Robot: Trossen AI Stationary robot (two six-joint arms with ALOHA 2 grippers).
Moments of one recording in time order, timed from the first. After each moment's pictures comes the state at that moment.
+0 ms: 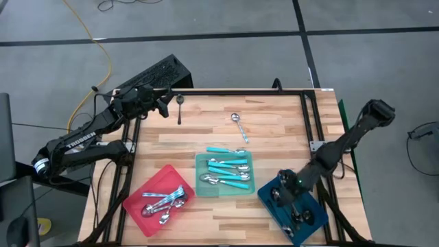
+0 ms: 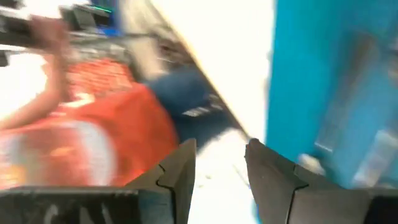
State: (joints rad) left arm 0.69 0.75 0.63 -0.12 -0.06 -0.23; right arm 0.66 1.01 0.46 0.04 -0.12 1.71
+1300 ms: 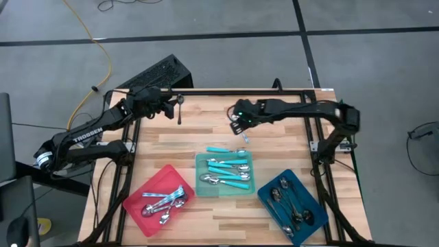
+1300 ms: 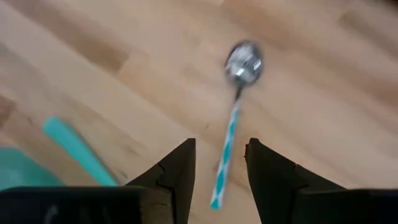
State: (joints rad) left arm 0.69 0.87 0.63 -0.19 -0.06 -0.33; right arm -0.27 1.68 1.27 -0.71 0.21 0.69
